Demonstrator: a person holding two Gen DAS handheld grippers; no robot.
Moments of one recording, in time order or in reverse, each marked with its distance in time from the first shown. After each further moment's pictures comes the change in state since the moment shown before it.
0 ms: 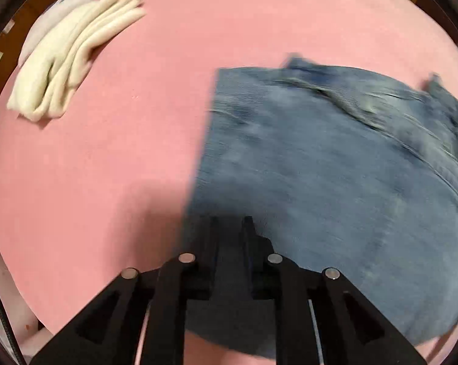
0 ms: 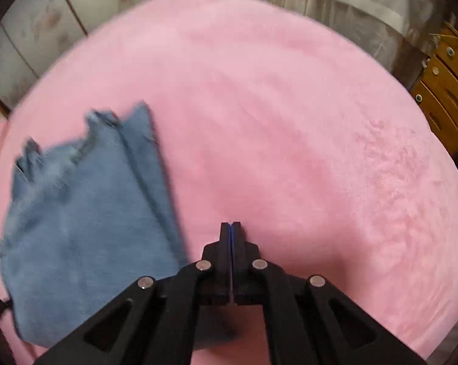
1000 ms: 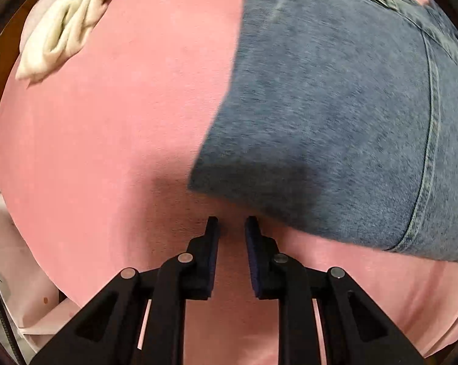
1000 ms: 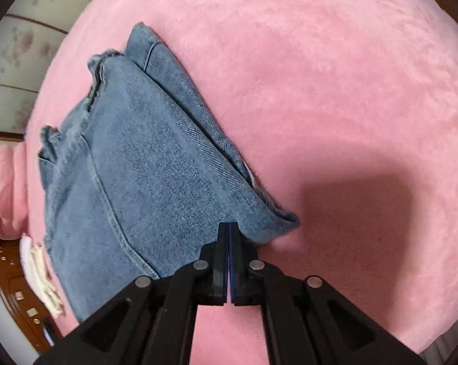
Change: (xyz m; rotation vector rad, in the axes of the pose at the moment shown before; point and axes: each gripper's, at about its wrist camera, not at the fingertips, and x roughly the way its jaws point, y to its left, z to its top) left arm 0.012 0.014 -0.101 0.082 0.210 0.138; right arm 0.028 -0.006 -0.050 0.240 0.395 0.133
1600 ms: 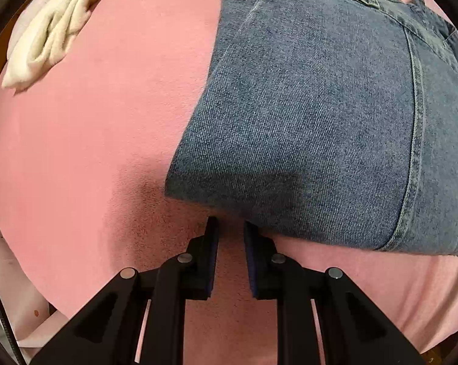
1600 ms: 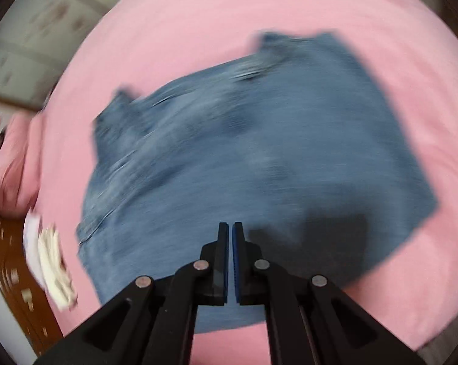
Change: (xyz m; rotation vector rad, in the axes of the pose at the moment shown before) left arm -0.008 -0.011 0.000 0.032 -0.035 -0.093; right arm 0.008 0.226 -0.023 -0.182 0.019 0.106
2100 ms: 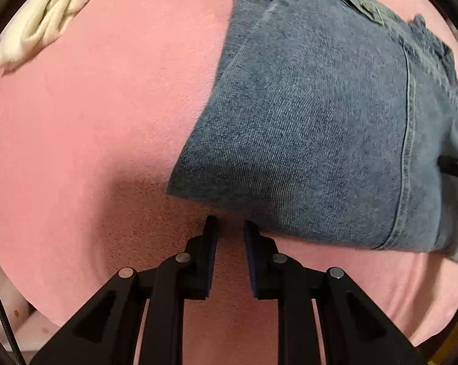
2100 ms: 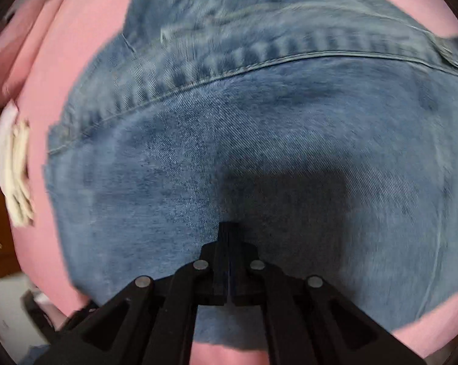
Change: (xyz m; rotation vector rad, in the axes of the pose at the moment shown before) left arm 0.022 0.030 0.006 -0.064 0.003 -0.146; right arm 0.102 0.058 -0.020 -0.290 0.327 -0.143
